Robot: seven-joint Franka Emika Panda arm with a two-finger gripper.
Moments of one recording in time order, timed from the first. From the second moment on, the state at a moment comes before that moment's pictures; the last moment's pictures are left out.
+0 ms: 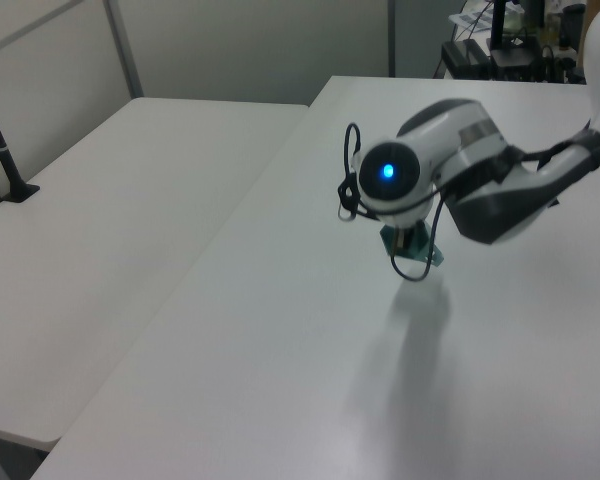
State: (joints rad) arm 0.93 0.50 -0.20 -1.47 -0.63 1.55 0.73
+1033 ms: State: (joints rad) arm 0.44 0.12 -0.20 -1.77 0.00 1.96 0.34
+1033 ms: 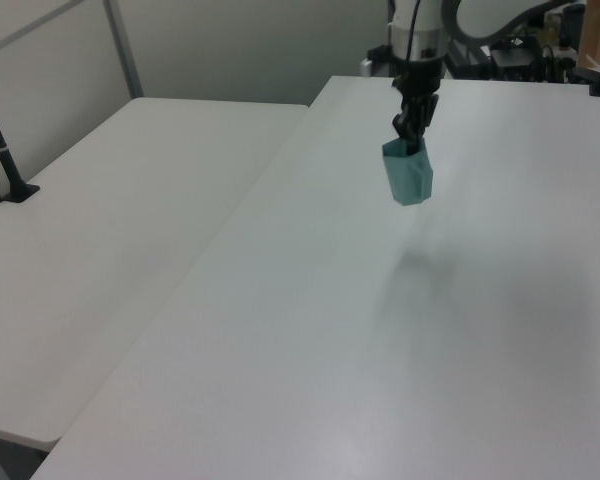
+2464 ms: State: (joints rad) arm 0.29 0.12 -0.19 -2.06 0.04 2.30 0.28
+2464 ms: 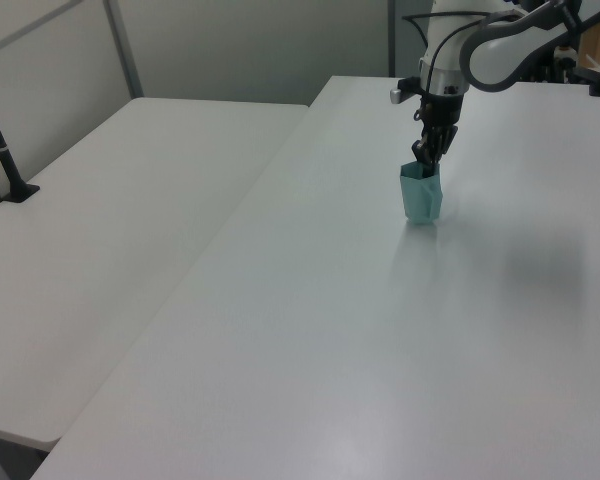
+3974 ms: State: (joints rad) arm 0.28 -0.14 -0.18 -1.85 0.02 1.77 0.08
